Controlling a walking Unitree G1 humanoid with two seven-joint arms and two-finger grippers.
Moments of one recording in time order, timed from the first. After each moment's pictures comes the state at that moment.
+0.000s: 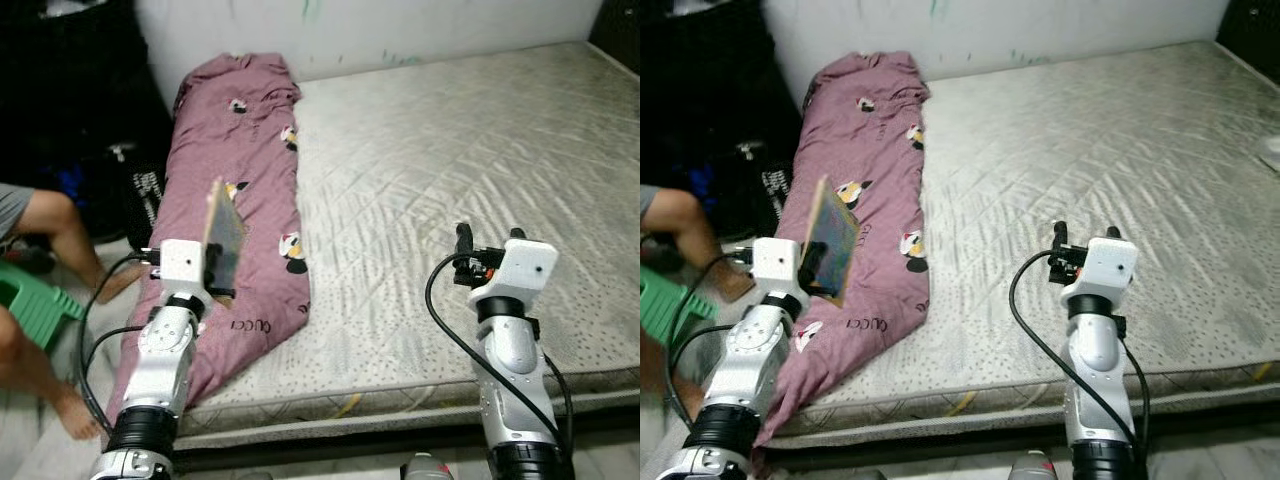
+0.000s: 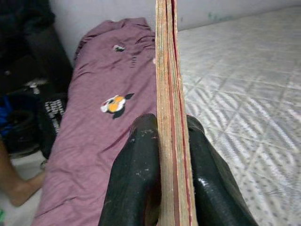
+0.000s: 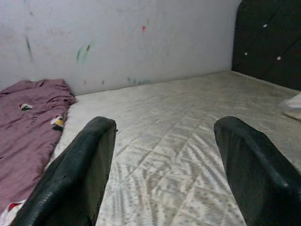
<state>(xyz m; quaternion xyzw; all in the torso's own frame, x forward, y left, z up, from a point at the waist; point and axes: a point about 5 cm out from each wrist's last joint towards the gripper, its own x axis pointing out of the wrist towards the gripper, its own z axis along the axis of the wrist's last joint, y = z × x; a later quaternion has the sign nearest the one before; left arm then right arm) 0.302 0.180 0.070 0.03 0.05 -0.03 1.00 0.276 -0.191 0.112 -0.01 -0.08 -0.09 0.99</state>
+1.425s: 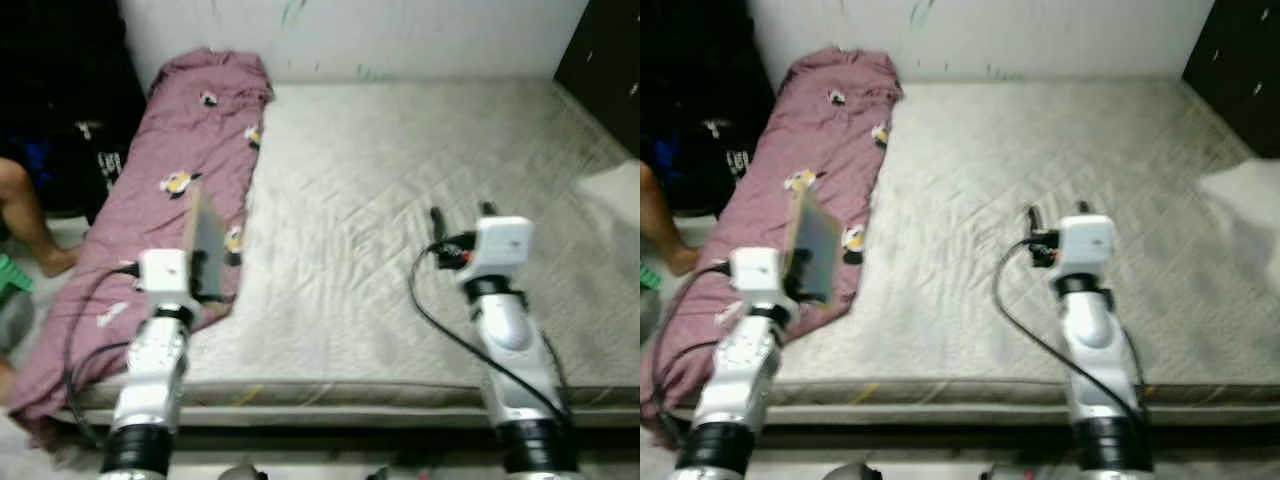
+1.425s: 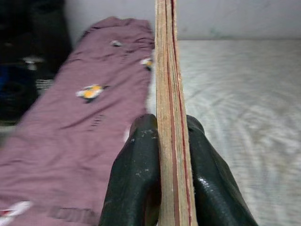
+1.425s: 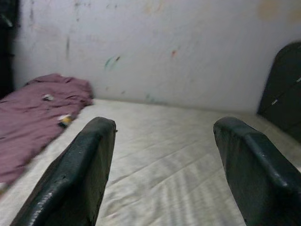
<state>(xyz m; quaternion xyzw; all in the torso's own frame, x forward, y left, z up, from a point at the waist) 0.288 0.186 0.067 0.01 0.05 0.00 1.00 0.294 -0.180 0.129 -0.05 -0.09 0.00 0.99</state>
